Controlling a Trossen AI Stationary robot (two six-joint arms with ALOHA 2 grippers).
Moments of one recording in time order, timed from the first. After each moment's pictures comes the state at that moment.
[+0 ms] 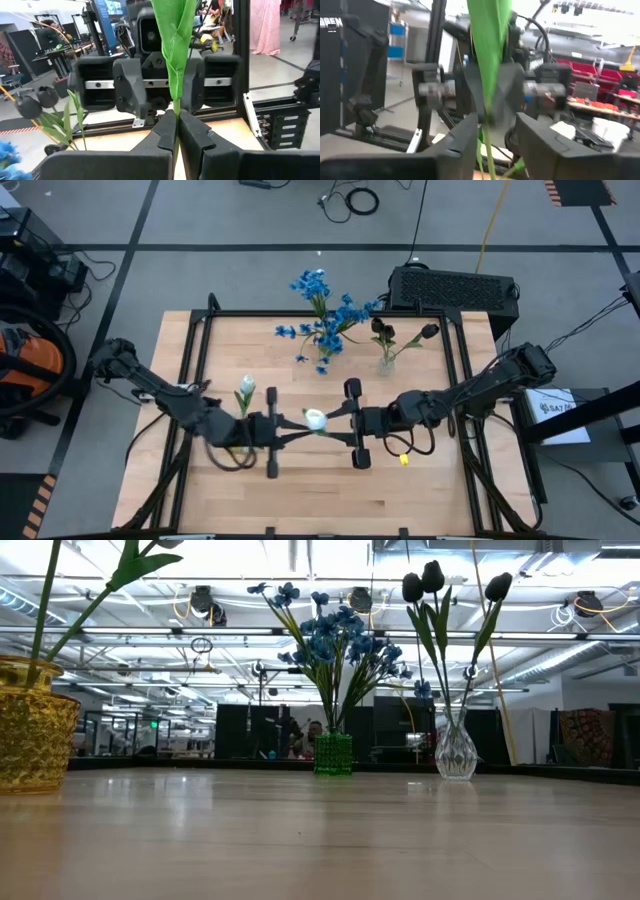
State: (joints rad) left arm -0.54 1.38 1.13 0.22 -0.56 0.16; right arm 0.35 1.50 1.02 0.67 0.20 -0.19
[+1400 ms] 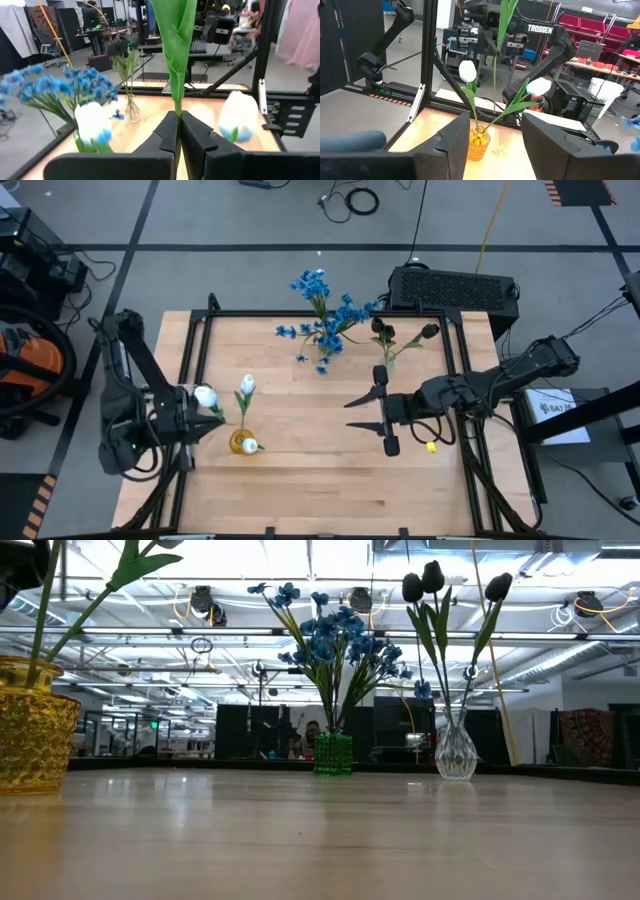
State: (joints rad) left arm -1.19 0.92 0.89 -0.48 -1.38 -0.47; right arm 0.36 1.22 1.02 0.13 0.24 -0.13
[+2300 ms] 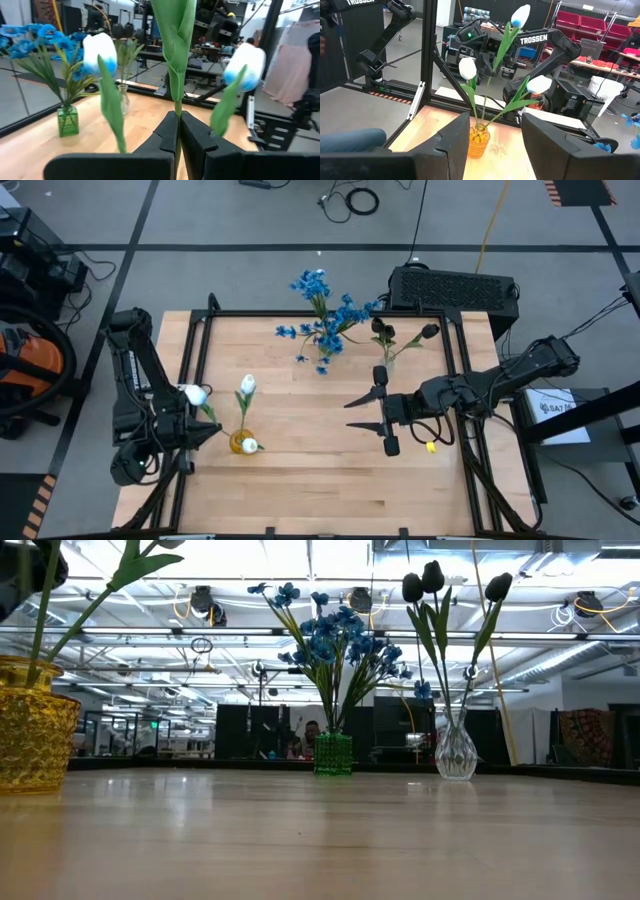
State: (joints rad) left arm -1.35 0.91 0.60 -0.41 -1.57 -0.89; right arm 0.36 1.22 1.02 0.12 0.24 -0.13
